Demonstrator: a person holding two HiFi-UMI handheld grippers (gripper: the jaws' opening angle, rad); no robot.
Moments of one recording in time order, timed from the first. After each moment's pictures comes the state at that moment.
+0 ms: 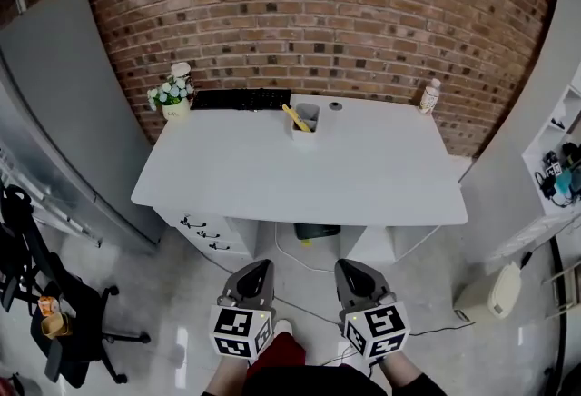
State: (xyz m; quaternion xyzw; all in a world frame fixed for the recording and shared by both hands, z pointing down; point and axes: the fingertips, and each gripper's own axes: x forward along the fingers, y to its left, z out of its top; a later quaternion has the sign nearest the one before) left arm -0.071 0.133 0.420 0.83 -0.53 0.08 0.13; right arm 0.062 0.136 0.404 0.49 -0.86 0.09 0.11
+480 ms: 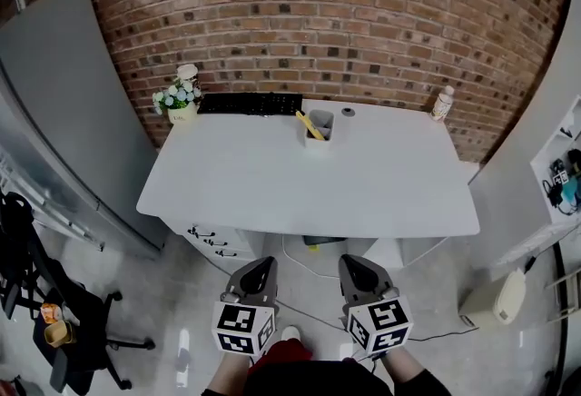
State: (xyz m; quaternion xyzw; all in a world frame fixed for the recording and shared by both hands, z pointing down) left arm -0.107 0.086 0.422 0.83 -0.53 0.08 0.13; right arm 0.028 0.085 0.406 0.49 -0.86 0.10 0.11
